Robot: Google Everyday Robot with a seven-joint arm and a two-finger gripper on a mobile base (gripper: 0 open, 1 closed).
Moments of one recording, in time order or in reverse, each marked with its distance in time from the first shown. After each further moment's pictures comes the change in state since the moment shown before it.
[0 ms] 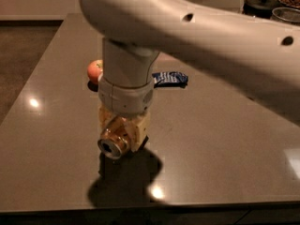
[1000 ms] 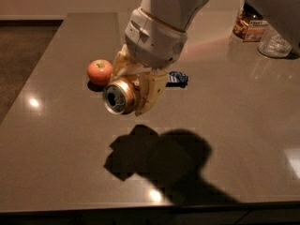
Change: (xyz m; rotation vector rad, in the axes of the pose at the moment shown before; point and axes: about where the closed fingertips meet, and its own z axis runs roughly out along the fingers) arm 0.025 -0.003 -0.092 0.192 -0.218 0.205
